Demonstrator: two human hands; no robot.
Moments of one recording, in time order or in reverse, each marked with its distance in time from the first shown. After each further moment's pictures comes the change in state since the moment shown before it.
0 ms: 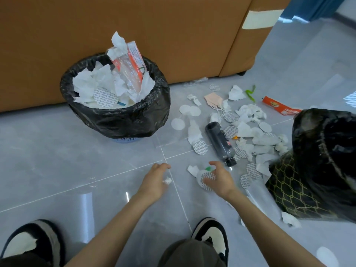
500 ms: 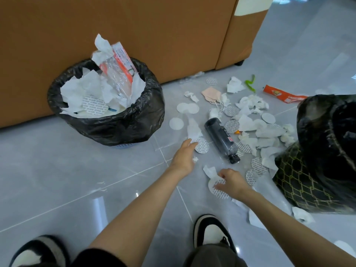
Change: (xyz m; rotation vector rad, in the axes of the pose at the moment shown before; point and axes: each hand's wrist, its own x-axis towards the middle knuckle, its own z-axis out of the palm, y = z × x) left_hand 0.077 0.076 0.020 0.096 -0.093 0.134; right_hand 0.009 0.026 -0.020 -0.363 -0.112 -0.040
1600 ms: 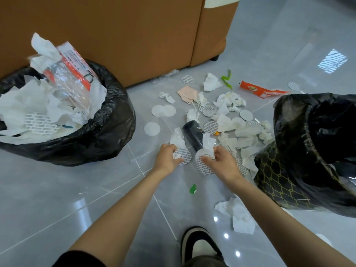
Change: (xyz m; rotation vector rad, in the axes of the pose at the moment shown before) left_hand 0.062 -0.009 0.023 -0.110 0.023 -0.087; right_hand 0.017 -0.007 -0.049 0.822 0.337 0.113
